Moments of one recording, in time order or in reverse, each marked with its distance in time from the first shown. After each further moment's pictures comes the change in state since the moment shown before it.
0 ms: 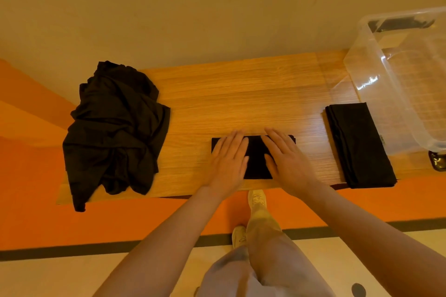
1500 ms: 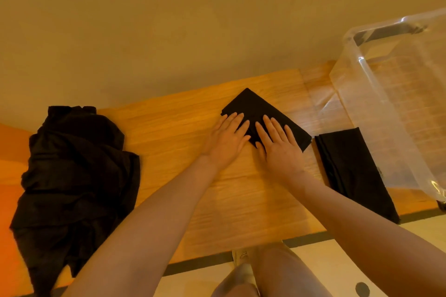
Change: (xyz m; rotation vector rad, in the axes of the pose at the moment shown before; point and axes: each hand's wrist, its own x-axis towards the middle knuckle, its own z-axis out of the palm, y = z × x) left_hand 0.189 -0.027 -0.003 0.224 -0.239 0.171; right_hand 0.112 0.068 0.003 -0.199 -0.213 0.342
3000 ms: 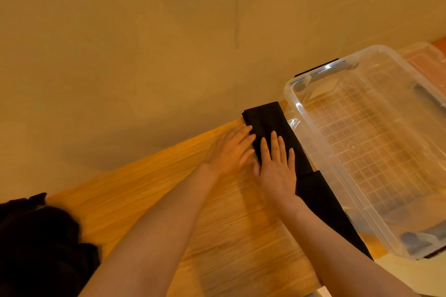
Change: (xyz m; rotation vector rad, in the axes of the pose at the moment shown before) left_hand 0.158 0.029 -0.023 -0.220 -0.011 0.349; right_hand 0.052 0.068 -0.036 0.175 0.053 0.419
